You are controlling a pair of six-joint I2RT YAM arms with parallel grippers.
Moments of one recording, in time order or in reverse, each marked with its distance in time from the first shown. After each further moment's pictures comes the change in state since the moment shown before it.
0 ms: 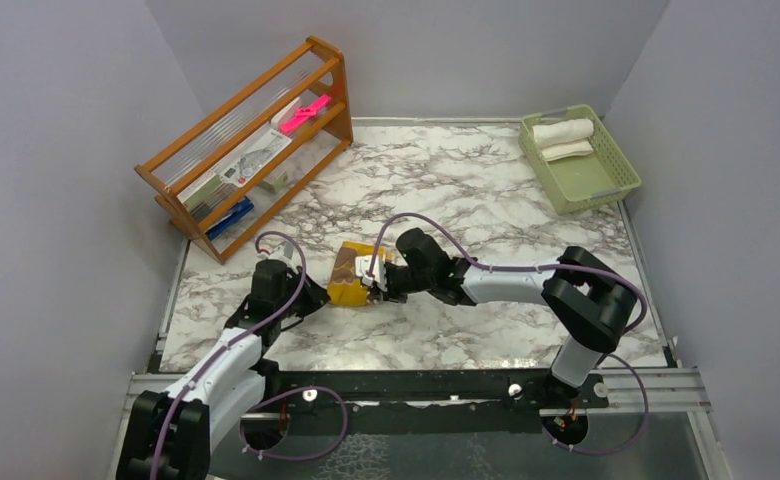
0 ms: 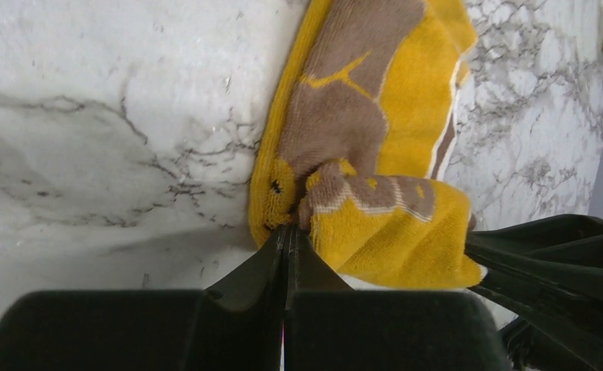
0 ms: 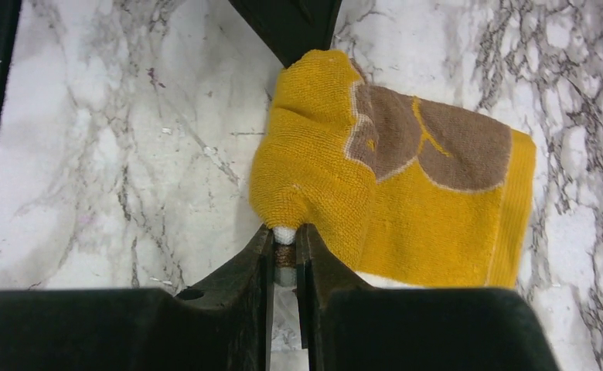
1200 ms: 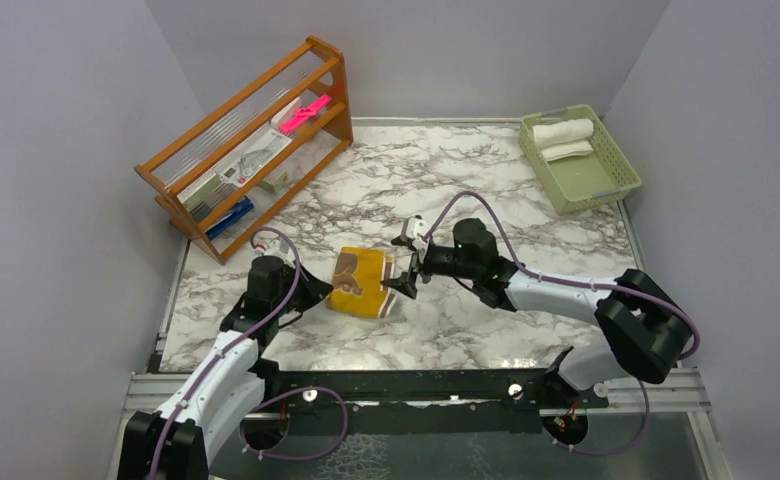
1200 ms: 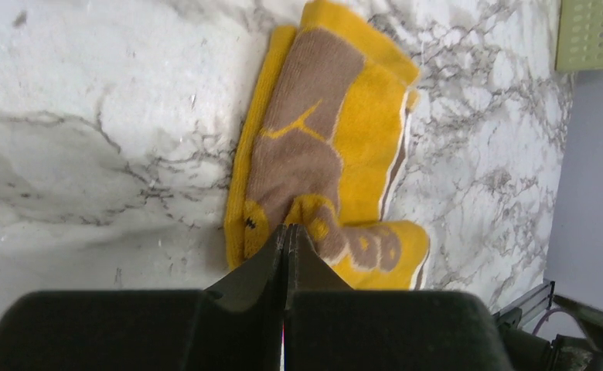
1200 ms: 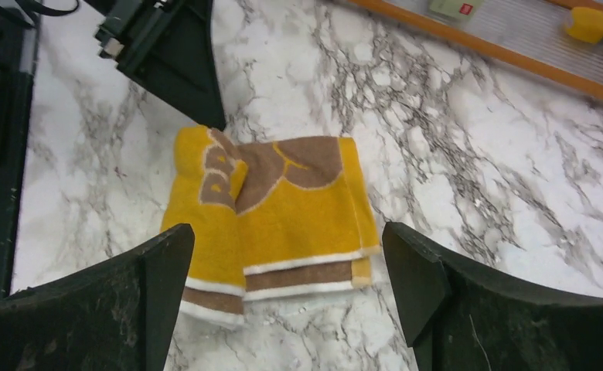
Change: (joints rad) left arm 0.000 -0.113 0.002 -0.080 0.007 -0.043; right arm -0.158 -0.269 -0.220 0.286 -0.020 0.265
